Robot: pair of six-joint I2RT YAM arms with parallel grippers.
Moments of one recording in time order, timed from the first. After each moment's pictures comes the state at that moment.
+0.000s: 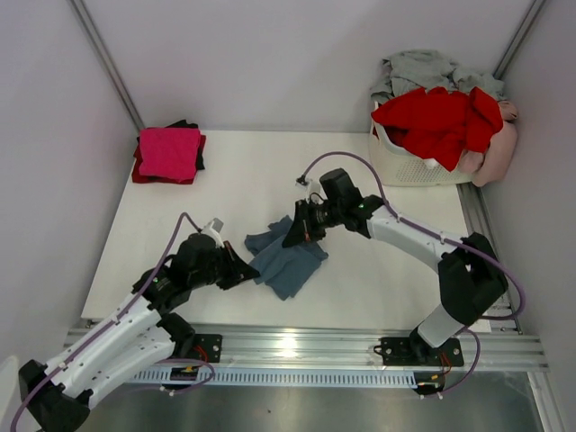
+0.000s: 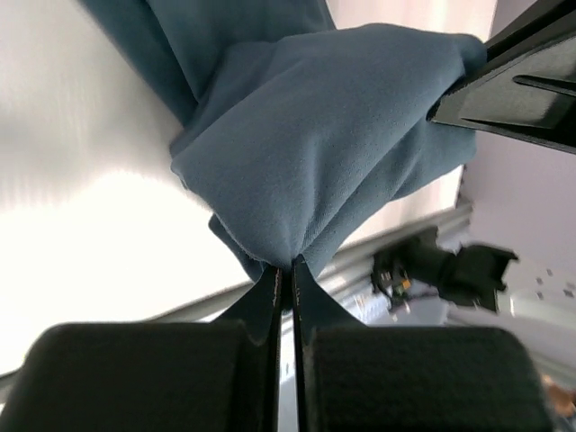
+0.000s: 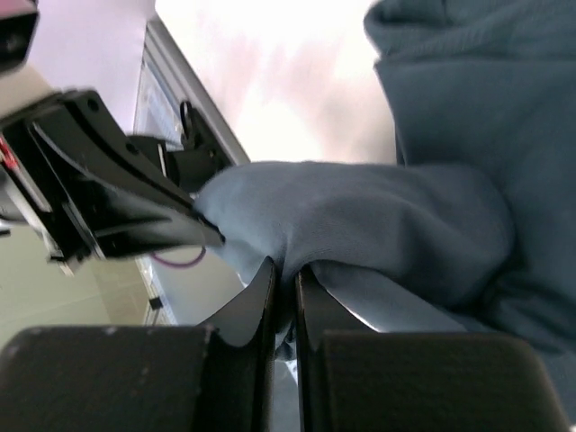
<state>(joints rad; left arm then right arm) -0.65 0.65 0.54 -0.56 0.16 -1.03 0.68 1.59 1.14 -0.29 -0.69 0.58</state>
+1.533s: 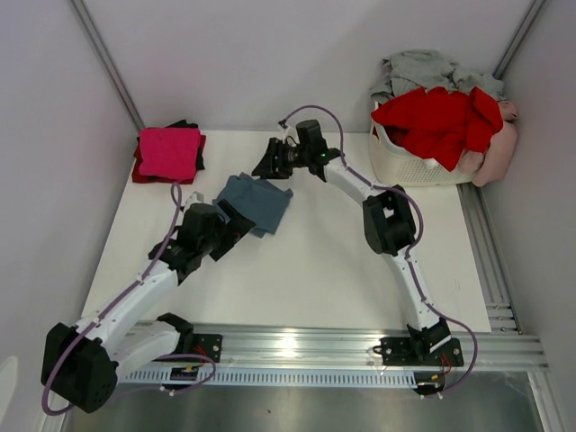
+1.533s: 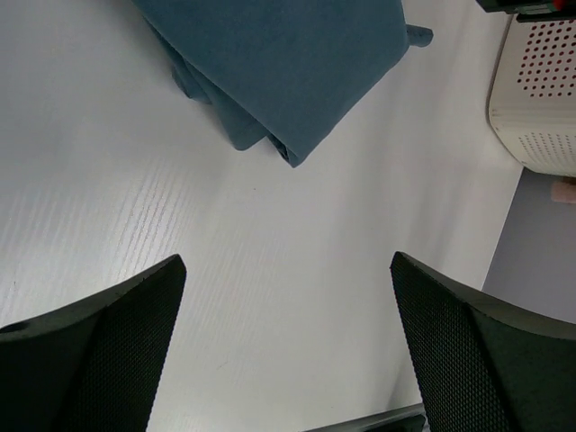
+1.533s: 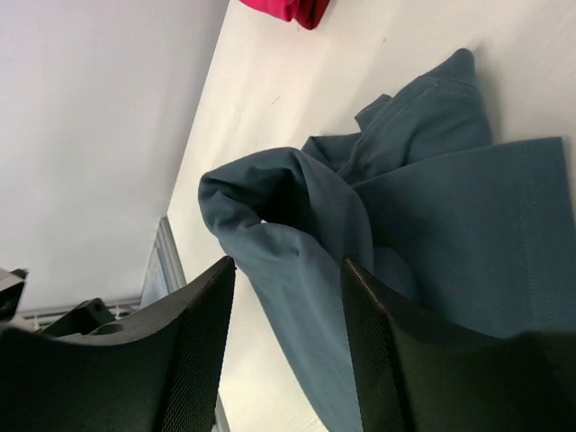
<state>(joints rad) -0.43 0.99 0.64 -0.35 -0.07 -1.05 0.54 2.48 2.16 -0.17 -0.76 0.68</state>
